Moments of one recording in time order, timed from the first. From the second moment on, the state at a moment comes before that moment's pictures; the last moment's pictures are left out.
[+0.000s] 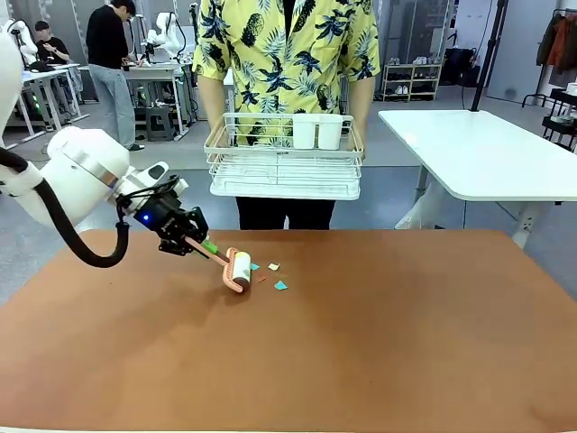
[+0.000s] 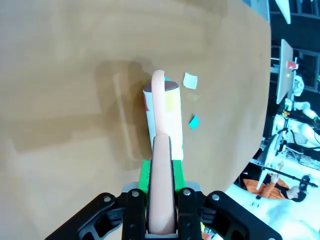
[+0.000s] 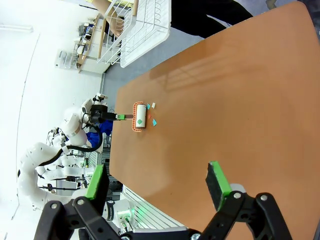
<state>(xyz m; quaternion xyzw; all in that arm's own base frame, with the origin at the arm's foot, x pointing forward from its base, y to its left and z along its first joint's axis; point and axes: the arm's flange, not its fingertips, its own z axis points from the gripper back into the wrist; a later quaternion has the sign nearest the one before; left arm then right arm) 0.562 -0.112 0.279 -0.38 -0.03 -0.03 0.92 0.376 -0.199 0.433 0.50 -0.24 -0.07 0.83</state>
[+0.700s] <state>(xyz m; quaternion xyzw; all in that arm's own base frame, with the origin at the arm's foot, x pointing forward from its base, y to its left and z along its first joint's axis) 0.595 -0.263 0.264 -0.42 0.02 -0.07 0.90 0.376 -0.199 0.432 0.50 -0.24 -0.07 0.83</state>
